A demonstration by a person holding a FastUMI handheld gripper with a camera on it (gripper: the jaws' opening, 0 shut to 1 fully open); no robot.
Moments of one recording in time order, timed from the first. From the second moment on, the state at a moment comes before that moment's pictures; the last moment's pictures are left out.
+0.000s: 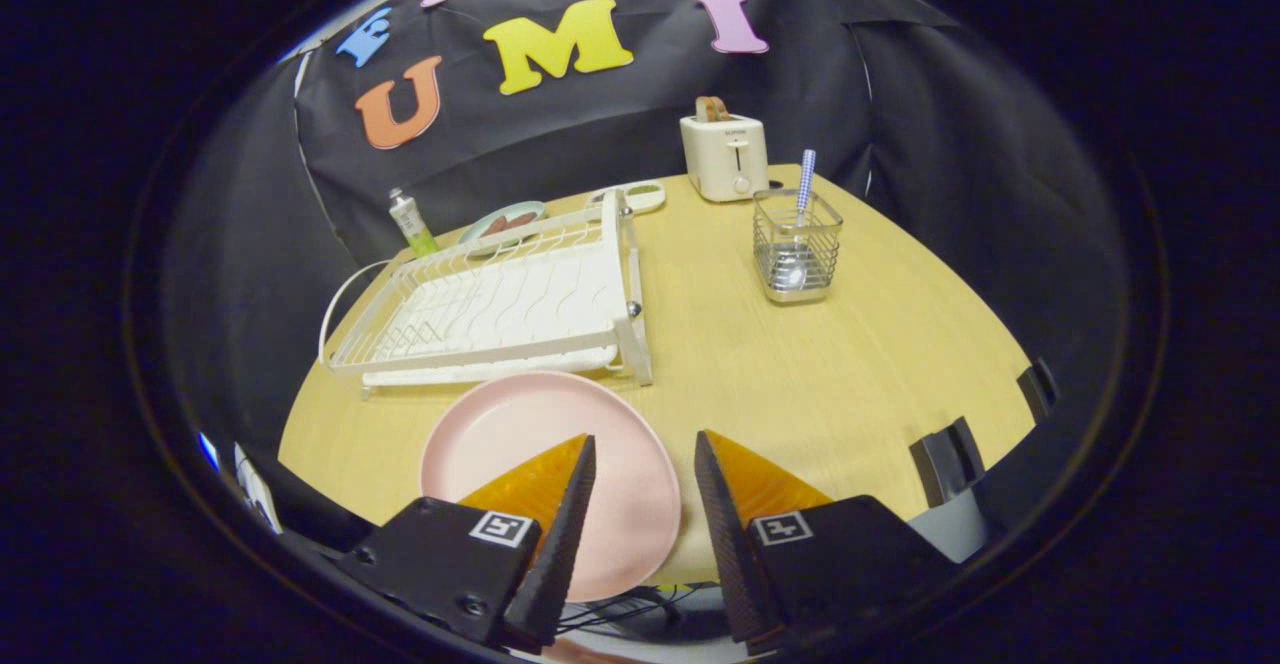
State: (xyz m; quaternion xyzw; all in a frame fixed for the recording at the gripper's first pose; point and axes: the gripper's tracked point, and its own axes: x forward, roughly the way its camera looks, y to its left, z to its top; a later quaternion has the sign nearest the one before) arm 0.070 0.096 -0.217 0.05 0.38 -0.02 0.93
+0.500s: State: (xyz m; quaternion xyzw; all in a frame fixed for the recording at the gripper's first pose) arm 0.084 0.058 -0.148 0.00 0.24 -0.05 0.97
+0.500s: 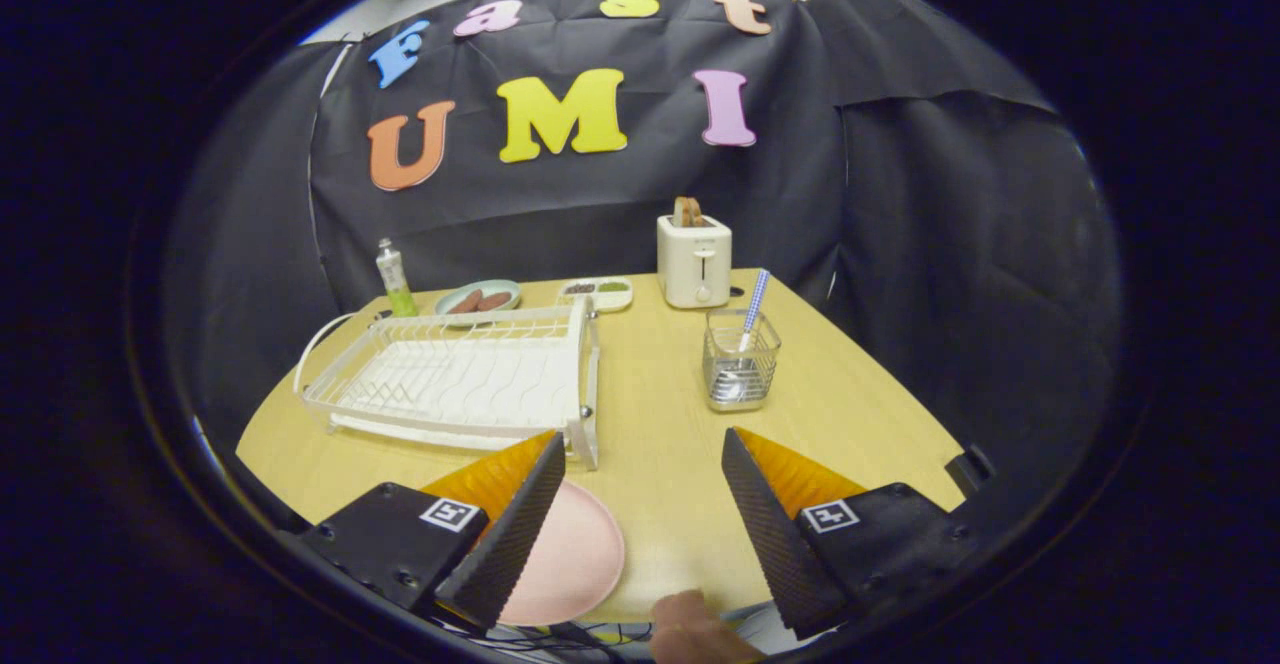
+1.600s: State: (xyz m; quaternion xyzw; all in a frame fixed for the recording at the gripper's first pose) arm 0.264 -0.072 -0.120 0.01 0.15 -0.06 0.99
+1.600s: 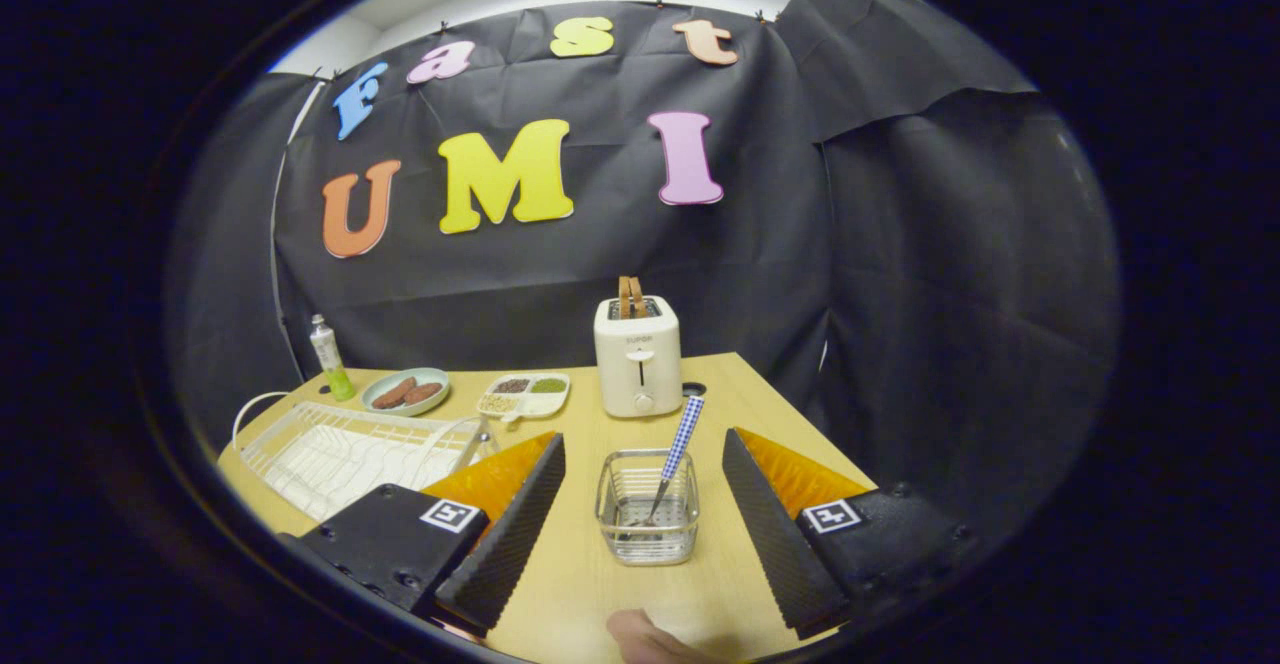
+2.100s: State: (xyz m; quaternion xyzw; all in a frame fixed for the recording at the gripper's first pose) arm 0.364 -0.105 -0.170 0.07 0.21 -0.05 0.97
